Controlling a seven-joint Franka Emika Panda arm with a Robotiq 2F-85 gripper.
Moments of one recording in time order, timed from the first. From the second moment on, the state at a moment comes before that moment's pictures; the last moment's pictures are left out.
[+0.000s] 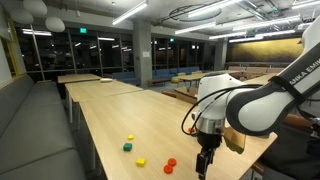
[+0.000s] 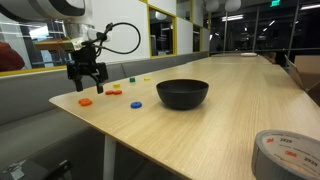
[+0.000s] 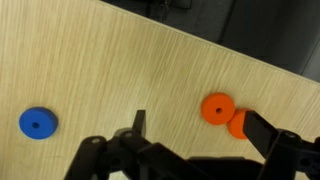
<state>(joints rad) 0.21 -0.29 0.26 -2.69 0.11 2.41 0.19</state>
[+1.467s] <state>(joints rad) 0.30 -0.29 0.23 -2.75 0.01 2.49 -0.23</state>
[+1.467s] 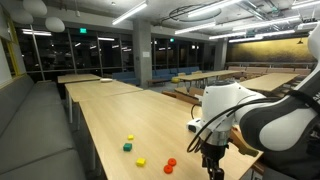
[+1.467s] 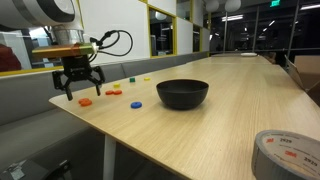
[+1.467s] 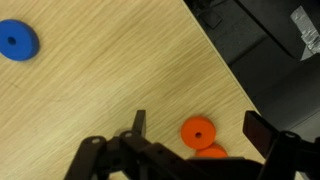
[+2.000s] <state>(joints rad) 0.33 -0.27 0.20 -2.74 0.08 2.53 -0.31</state>
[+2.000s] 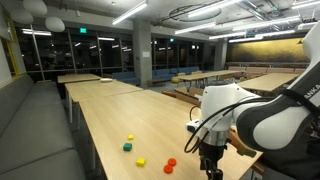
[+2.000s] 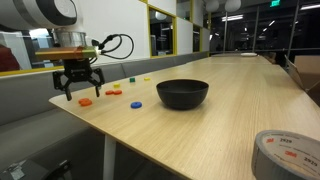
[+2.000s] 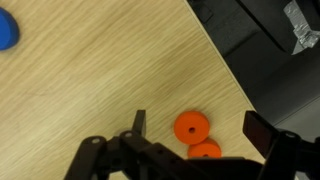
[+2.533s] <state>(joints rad) 0.34 -0.22 0.20 -2.73 0.10 2.56 -0.32</state>
